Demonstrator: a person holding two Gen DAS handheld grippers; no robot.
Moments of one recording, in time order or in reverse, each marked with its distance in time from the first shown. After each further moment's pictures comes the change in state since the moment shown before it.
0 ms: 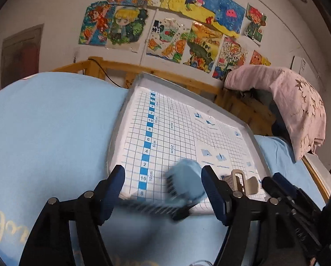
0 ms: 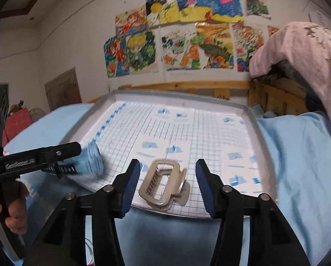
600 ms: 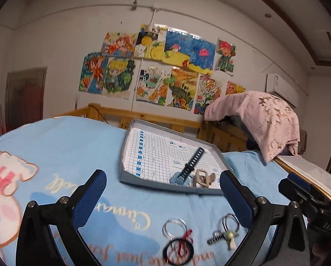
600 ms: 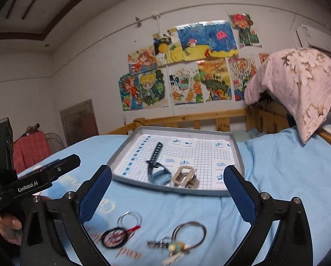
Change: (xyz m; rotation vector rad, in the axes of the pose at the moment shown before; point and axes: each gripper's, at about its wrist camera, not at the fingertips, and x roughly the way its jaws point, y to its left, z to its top) left arm -0.164 -0.025 -0.063 0.107 -0.303 -0.035; right arm -0.177 0.003 -0.028 -0.008 -0.198 0.068
